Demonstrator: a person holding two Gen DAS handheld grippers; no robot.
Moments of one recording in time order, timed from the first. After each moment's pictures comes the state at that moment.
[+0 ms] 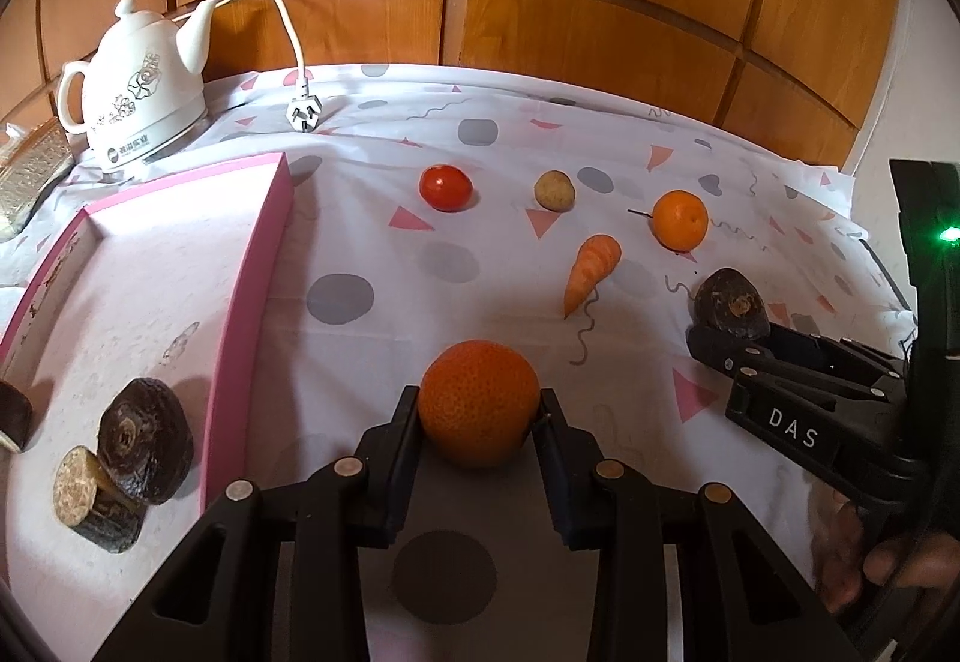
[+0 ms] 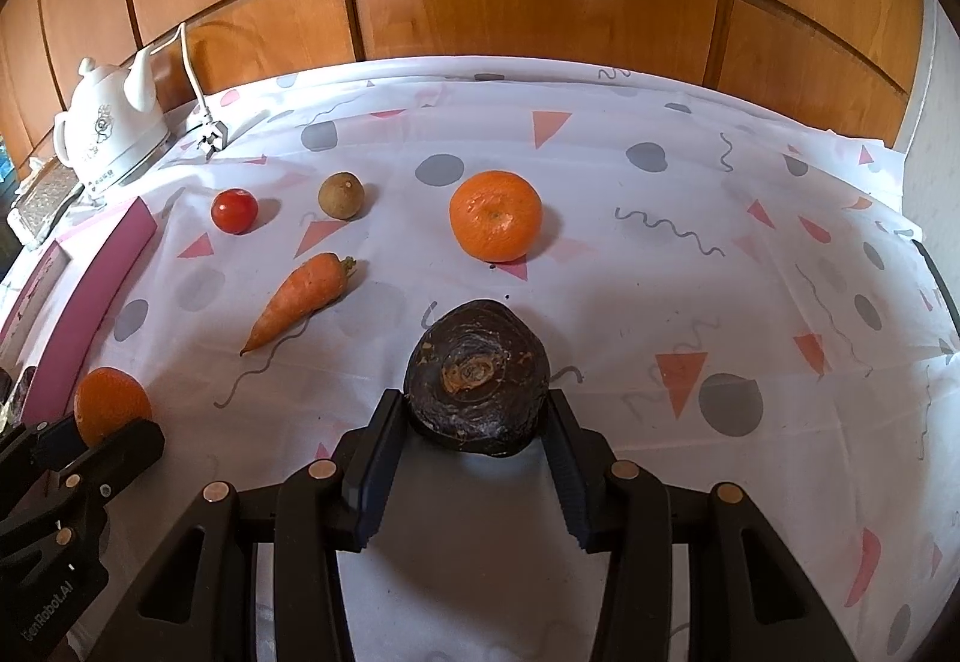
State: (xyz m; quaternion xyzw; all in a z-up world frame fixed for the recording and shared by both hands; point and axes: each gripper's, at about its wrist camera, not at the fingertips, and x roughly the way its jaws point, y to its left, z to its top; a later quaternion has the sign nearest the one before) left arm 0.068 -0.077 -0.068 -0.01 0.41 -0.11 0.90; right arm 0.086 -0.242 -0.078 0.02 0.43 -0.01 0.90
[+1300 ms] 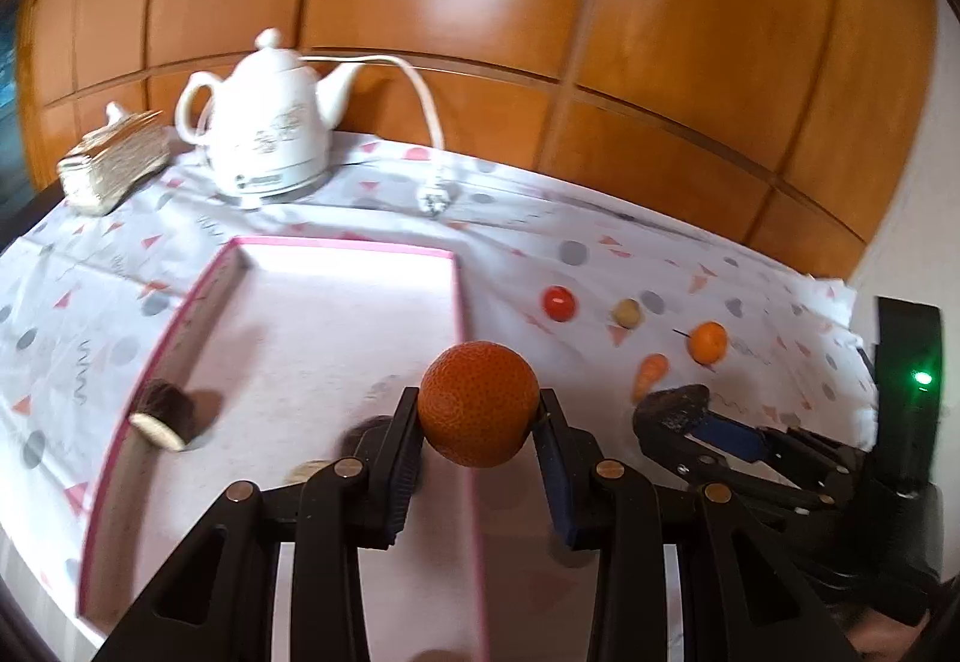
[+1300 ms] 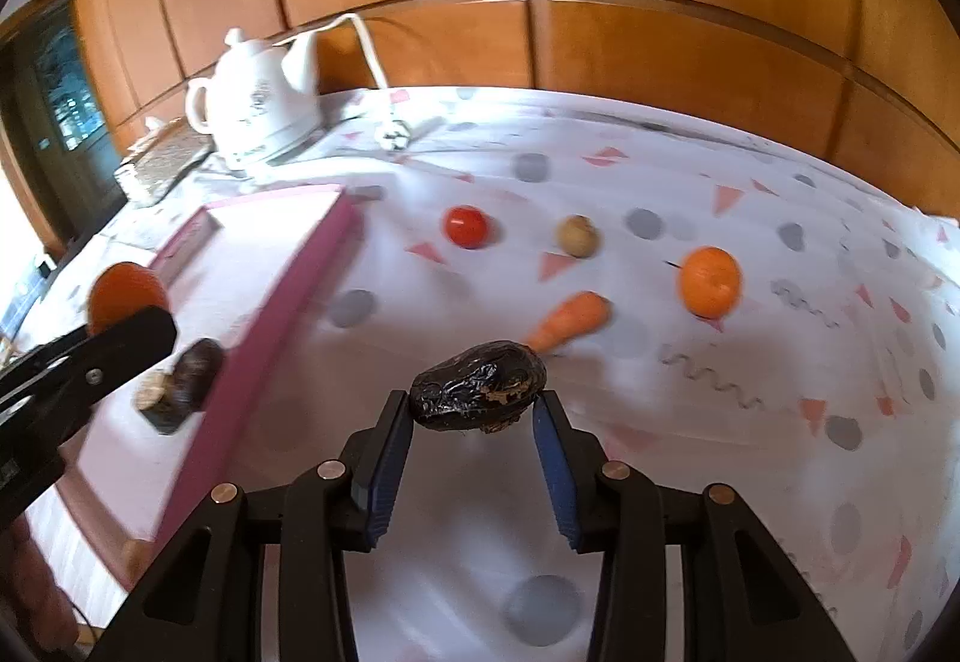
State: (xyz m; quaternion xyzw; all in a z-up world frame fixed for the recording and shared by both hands) left arm 0.032 0.023 0.003 -0.09 0.35 -0.05 0.93; right arm 0.062 -0.151 -0.032 0.00 0.42 0.12 0.90
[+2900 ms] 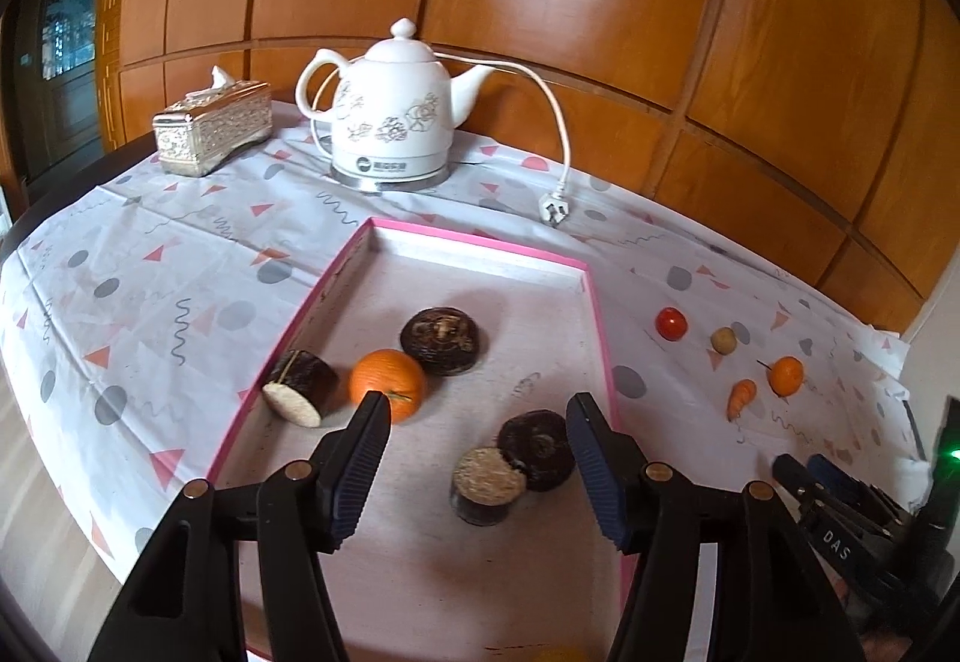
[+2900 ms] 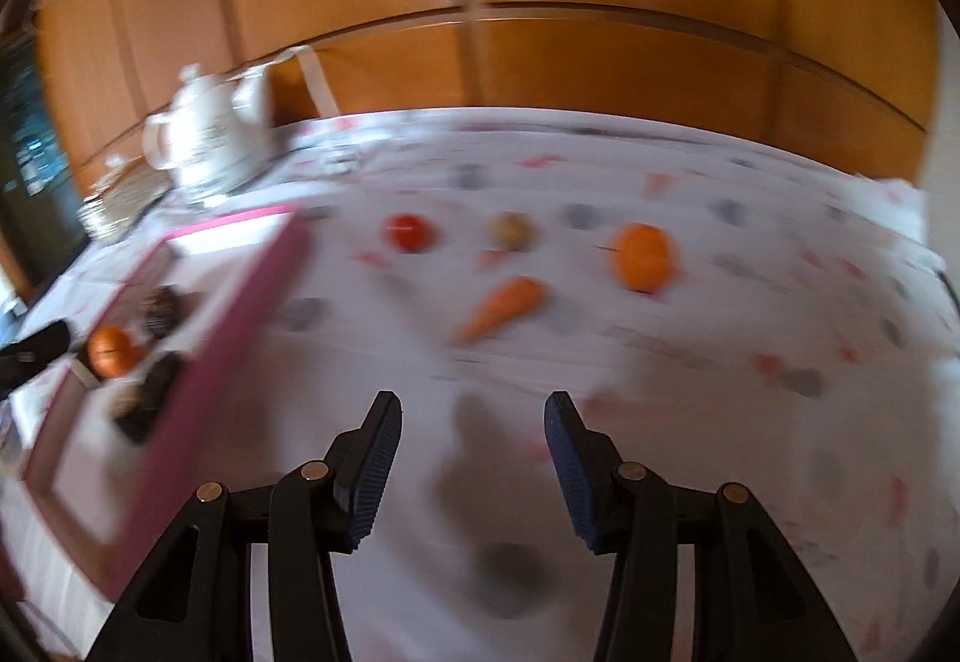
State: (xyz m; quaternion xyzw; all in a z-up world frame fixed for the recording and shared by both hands) left arm 0.016 0.074 -0.004 -0.11 0.35 0.03 0.93; right arm 0.043 -0.183 -0.041 0.02 0.39 0.03 0.92
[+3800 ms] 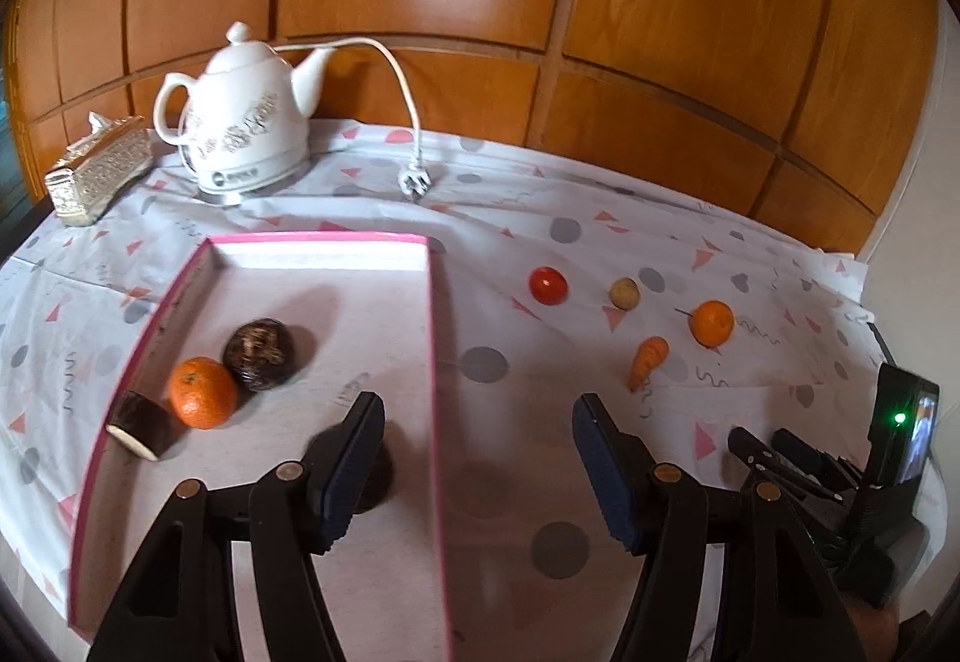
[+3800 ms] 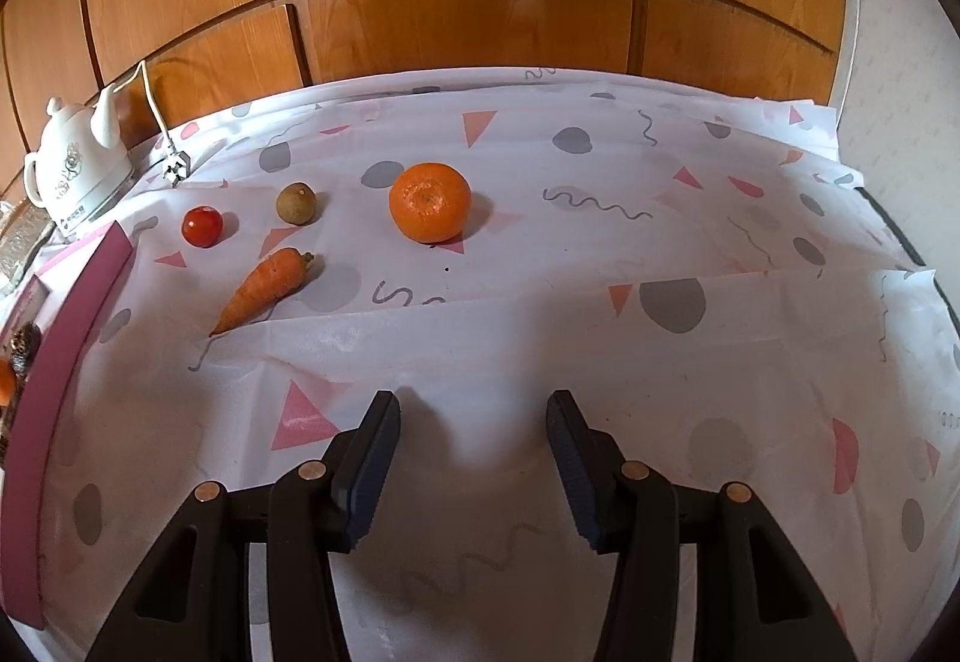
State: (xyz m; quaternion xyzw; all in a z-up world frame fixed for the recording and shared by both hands) left arm 0.050 -0.015 -0.008 -0.06 0.38 -0.06 0.92; right arm 0.058 -0.254 -0.071 0.05 0.41 -0.07 0.91
